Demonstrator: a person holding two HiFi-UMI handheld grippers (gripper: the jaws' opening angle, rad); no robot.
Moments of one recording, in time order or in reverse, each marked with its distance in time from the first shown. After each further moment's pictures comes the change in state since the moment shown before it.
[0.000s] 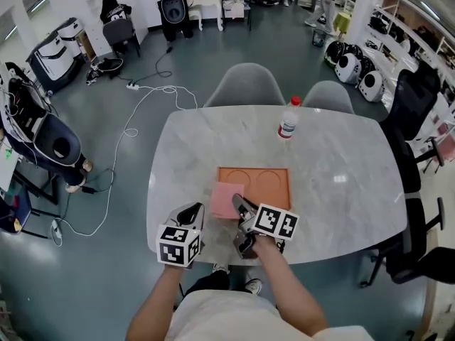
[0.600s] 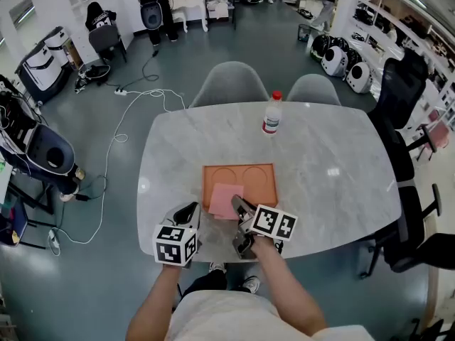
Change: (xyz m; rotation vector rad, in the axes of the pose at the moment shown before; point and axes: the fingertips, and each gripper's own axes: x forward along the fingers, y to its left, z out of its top) left arm 0.007 -0.025 0.005 0.013 0.001 -0.033; right arm -0.033 -0.023 0.008 0.012 -0.052 -0.057
